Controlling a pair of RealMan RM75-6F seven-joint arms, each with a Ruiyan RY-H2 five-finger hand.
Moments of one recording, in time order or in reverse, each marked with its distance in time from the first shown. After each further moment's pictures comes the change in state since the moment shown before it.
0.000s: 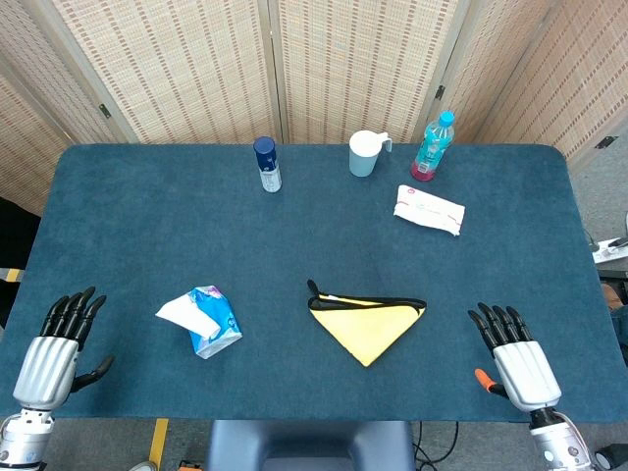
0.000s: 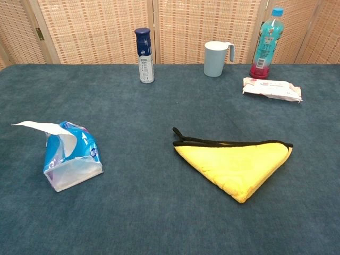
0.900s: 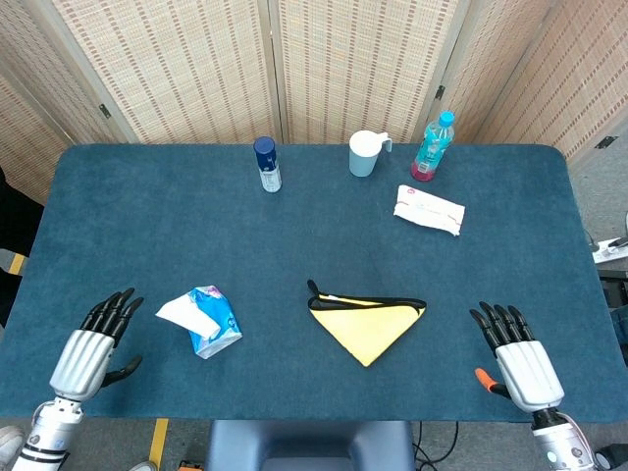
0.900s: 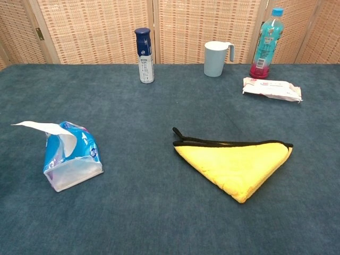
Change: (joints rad) left arm -0.076 -0.069 0.001 0.047 0.032 -0.107 0.004; right arm 0.000 0.015 0.000 -0.010 -0.009 0.008 0.029
